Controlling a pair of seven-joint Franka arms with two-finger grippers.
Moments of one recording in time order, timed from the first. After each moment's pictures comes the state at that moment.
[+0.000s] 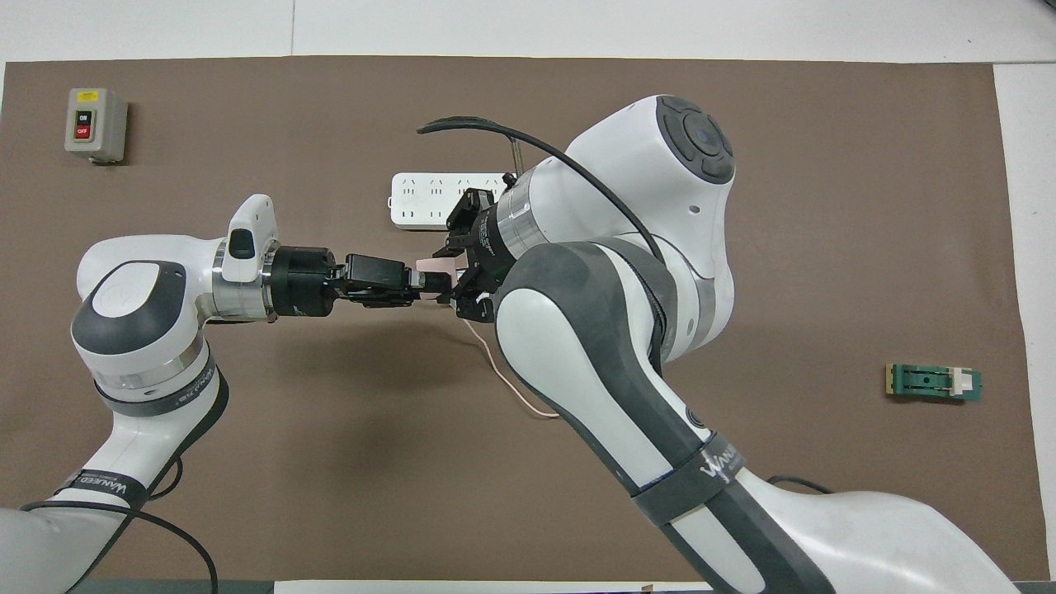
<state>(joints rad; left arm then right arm) -0.22 0.14 0.03 -2.12 -1.53 1.71 0.60 0.52 0.38 0.03 -1.48 0.66 2.01 1.78</state>
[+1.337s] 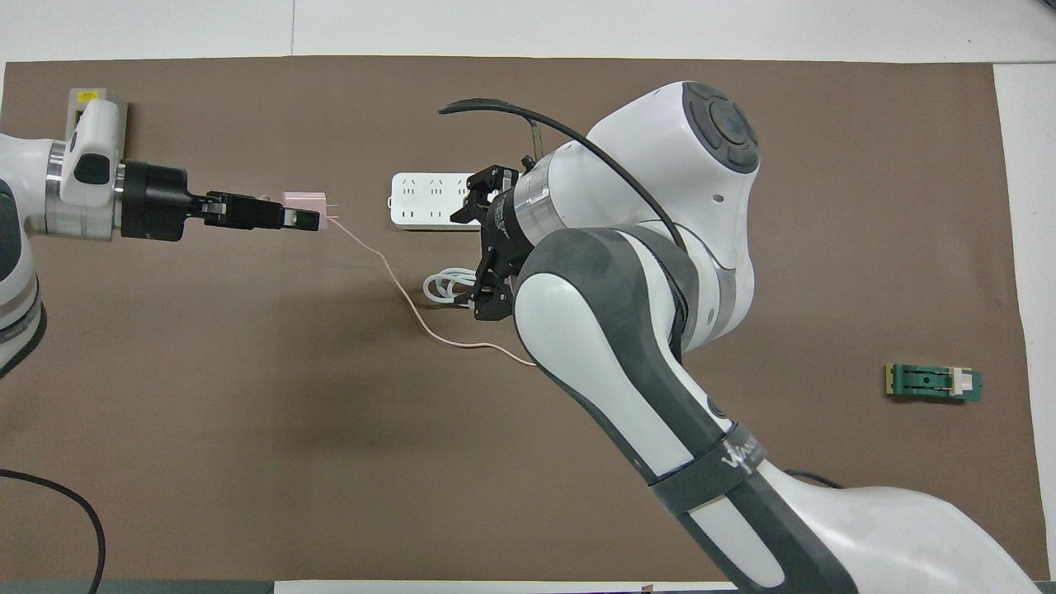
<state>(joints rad) -0.05 0.21 0.03 -1.75 -0.90 1.79 0.61 0.50 0.37 0.00 -1.47 0.64 2.01 1.82</state>
